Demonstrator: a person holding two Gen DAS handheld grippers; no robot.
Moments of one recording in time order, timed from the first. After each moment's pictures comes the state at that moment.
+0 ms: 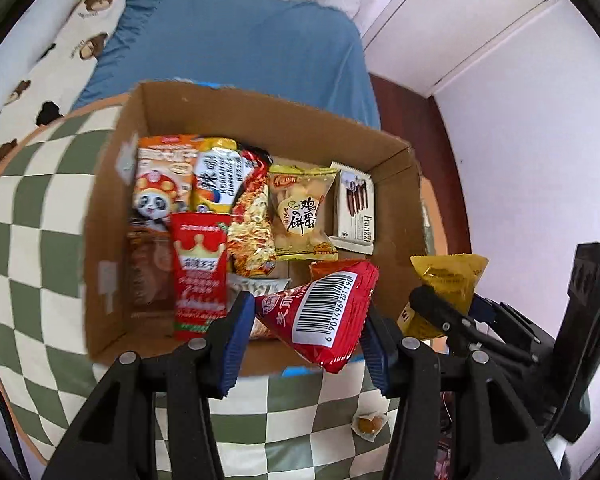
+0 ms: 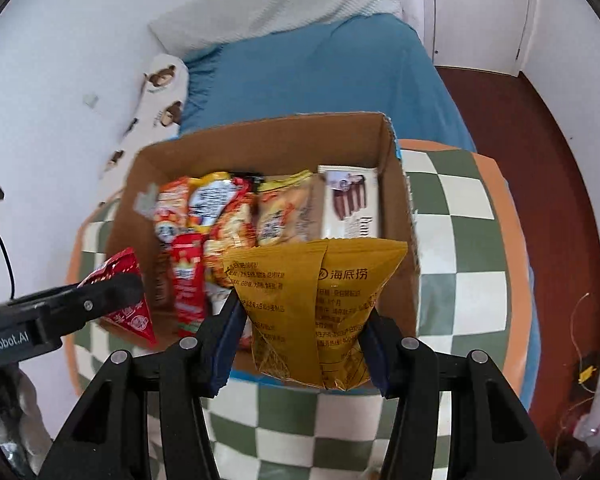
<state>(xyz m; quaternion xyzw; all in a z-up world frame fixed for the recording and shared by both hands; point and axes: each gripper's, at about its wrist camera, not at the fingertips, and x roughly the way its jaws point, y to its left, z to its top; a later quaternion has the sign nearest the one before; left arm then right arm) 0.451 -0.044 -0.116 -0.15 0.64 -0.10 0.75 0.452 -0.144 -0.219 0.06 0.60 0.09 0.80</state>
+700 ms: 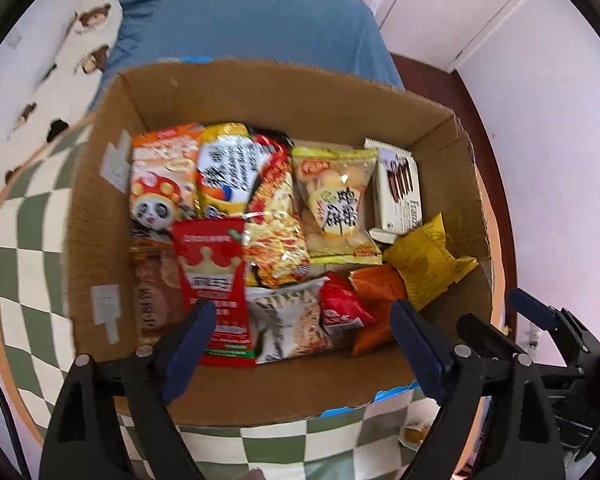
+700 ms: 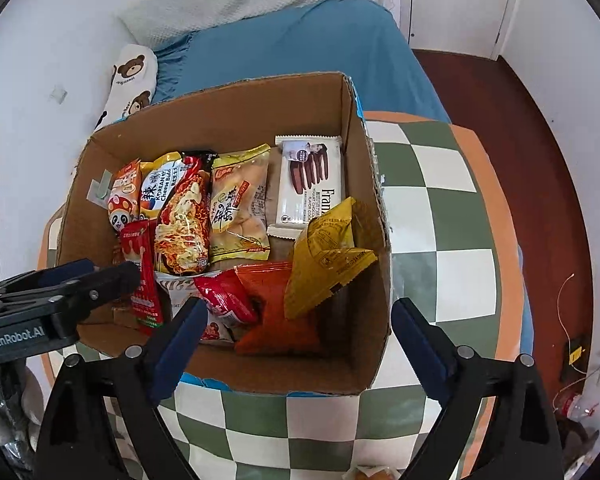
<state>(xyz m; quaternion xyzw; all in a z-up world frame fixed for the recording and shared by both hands) 0.449 -0.055 -0.151 -0.06 0.64 -0.06 0.76 0.444 -0.160 -0.258 0.06 0.61 0.04 0.79</state>
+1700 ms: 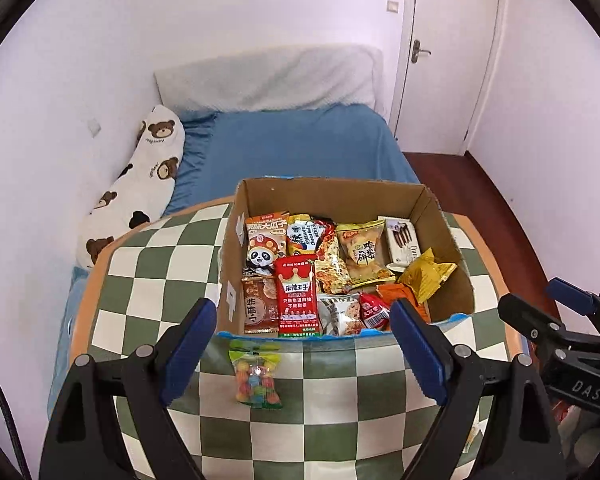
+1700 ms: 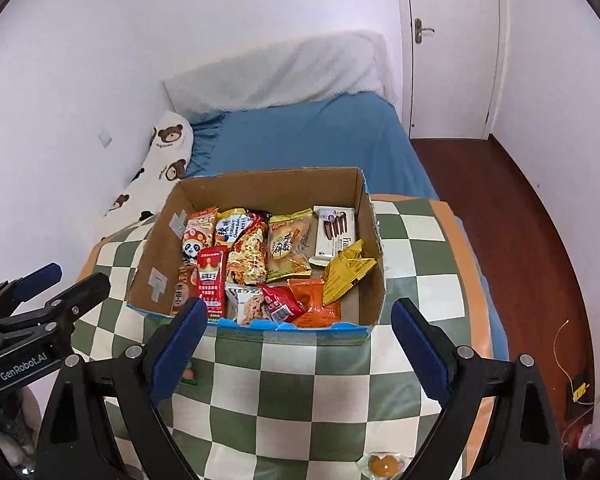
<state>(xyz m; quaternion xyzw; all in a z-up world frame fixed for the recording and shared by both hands) 0.303 -0.031 -0.026 0.01 0.45 0.00 0.89 0.311 -0.135 -0.137 0.05 0.46 0.05 0.89</state>
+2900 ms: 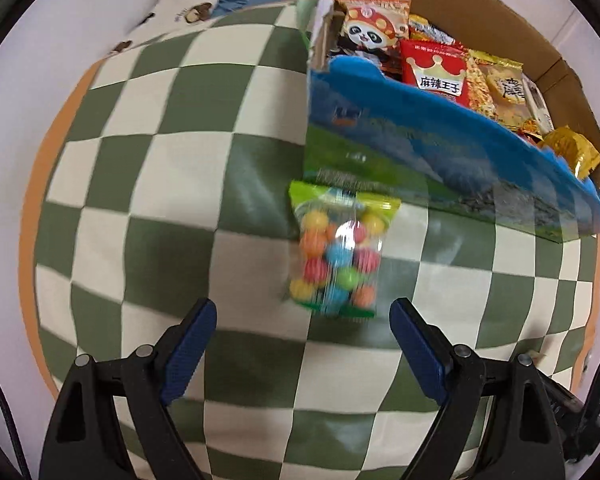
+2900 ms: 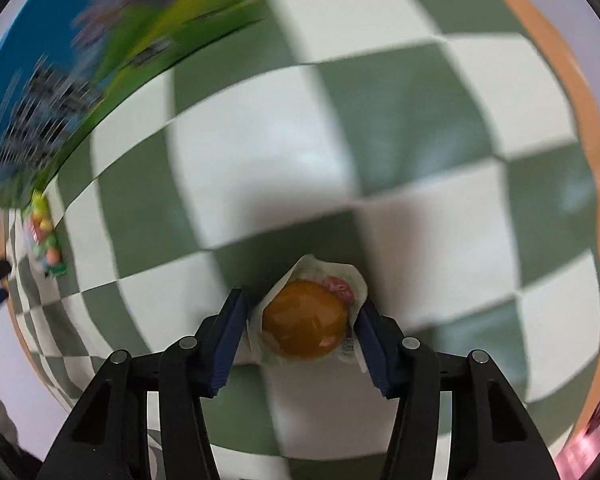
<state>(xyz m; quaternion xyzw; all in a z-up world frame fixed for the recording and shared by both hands) 0.303 0.048 -0.228 -0.05 0.65 0.06 0.76 0.245 -0.180 -0.430 0.17 0.69 -0.02 0.70</state>
